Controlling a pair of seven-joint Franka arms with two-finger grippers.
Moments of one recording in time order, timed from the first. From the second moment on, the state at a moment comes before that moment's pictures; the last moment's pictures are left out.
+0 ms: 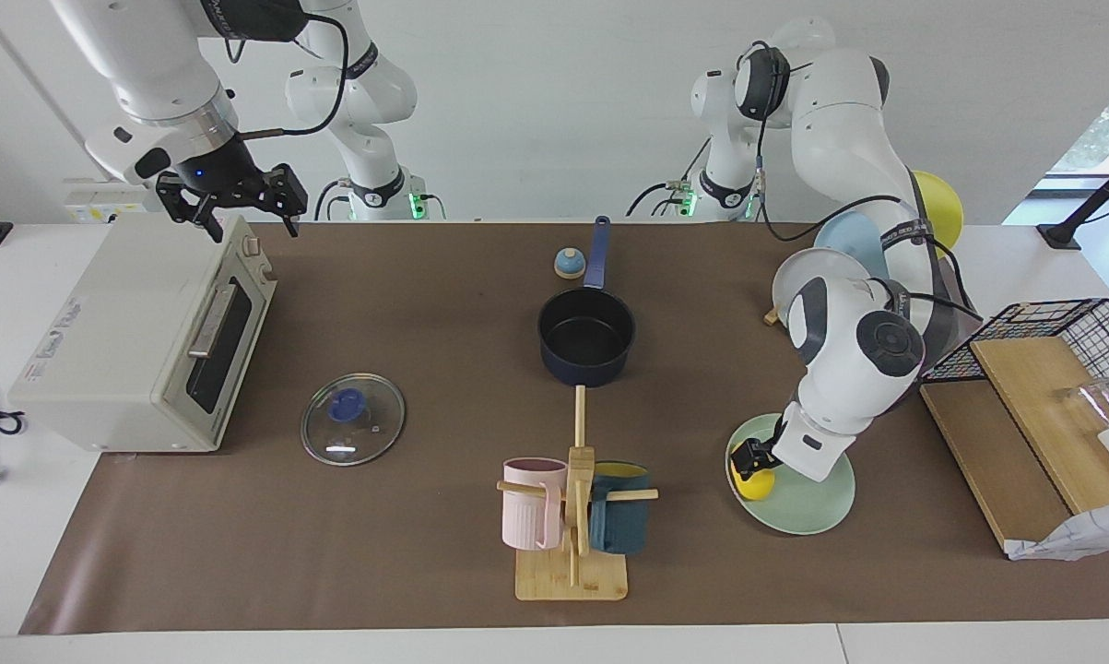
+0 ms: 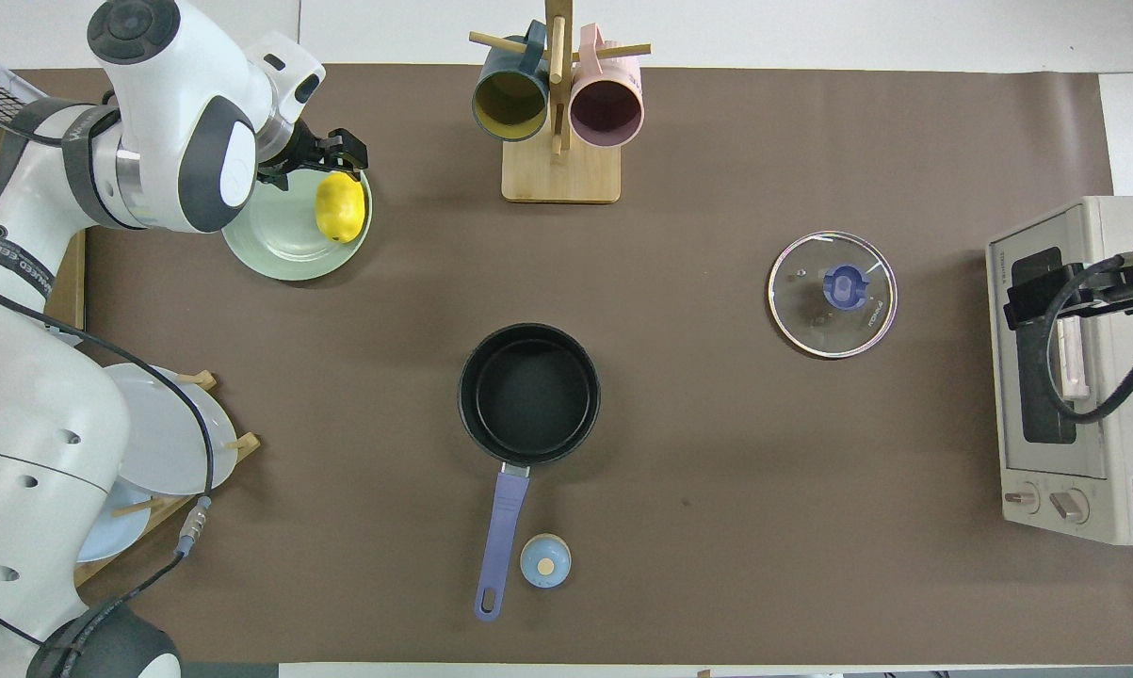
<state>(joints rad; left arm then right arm) -0.21 0.69 -0.02 -1.25 -0.02 2.01 -0.25 0.02 0.00 0.01 -1.52 -0.03 1.43 -0.08</state>
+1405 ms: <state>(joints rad) -0.22 0.66 -0.02 -1.40 0.01 2.12 -0.26 0.04 0.11 0.02 -1.80 0.00 1.95 -0.10</state>
